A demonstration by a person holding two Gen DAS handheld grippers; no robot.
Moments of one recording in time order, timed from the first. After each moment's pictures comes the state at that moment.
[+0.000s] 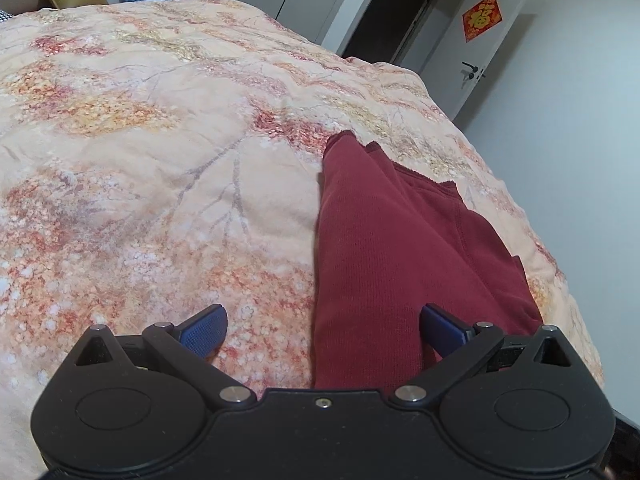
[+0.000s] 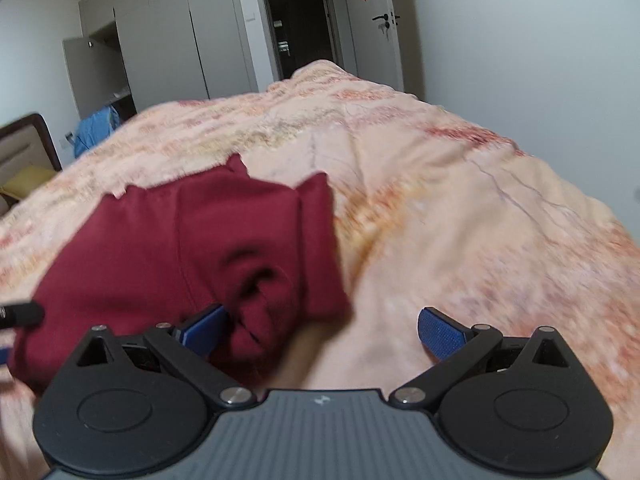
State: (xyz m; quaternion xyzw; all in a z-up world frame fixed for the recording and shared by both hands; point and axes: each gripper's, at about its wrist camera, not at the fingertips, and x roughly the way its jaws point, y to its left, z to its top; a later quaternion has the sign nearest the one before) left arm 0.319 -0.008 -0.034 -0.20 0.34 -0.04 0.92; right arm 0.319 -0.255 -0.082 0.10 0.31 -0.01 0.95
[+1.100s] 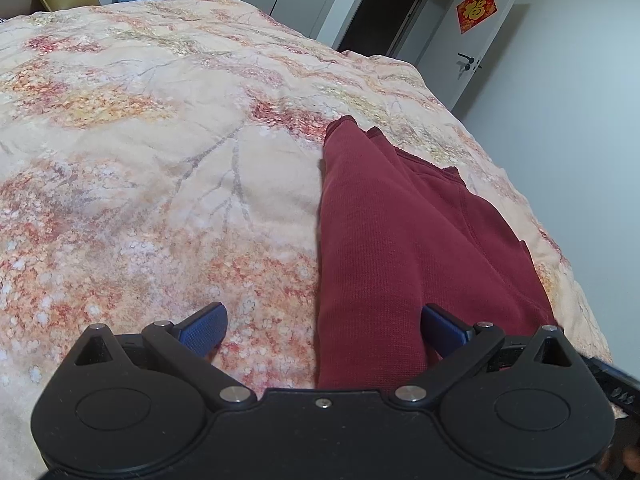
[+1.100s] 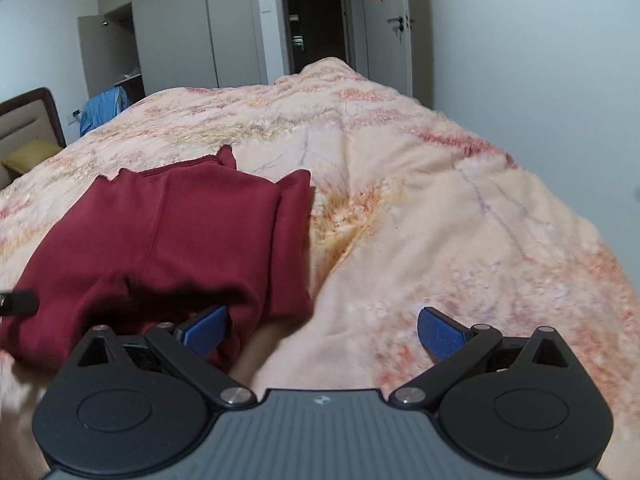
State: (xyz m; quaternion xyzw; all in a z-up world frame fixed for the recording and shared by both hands) left arm 0.319 -0.009 -0.044 -0.19 0.34 -0.05 0.92; right arm 0.317 -0.275 -0.073 0.06 0.29 0.01 0.96
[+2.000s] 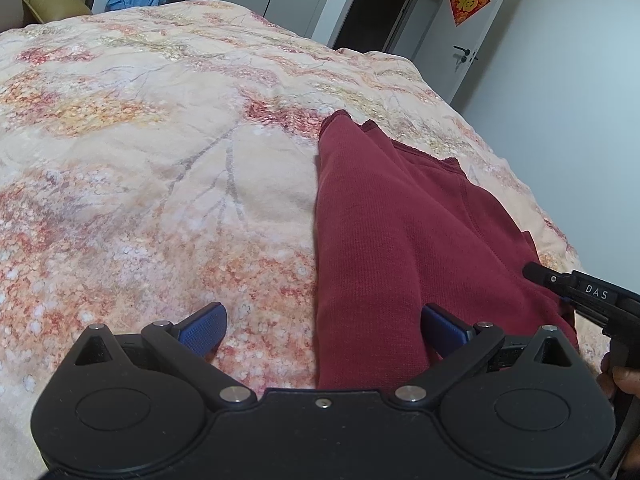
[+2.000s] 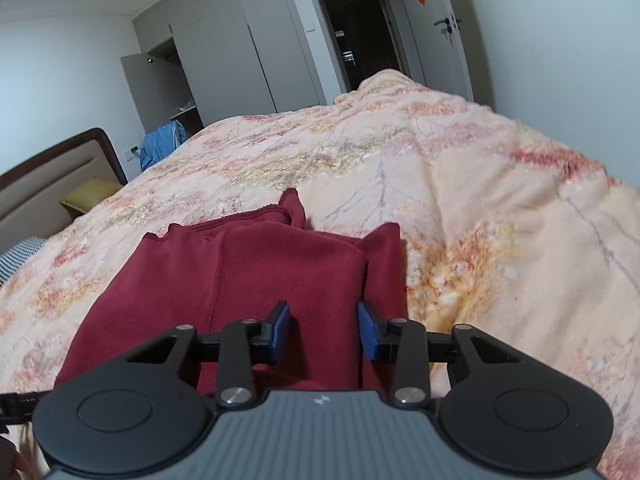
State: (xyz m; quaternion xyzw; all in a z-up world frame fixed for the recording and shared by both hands) left arm 0.324 -0.016 -0.048 -0.17 0.34 -0.05 0.92; right arm 0.393 -0.265 -0.075 0.15 0.27 0.11 0.94
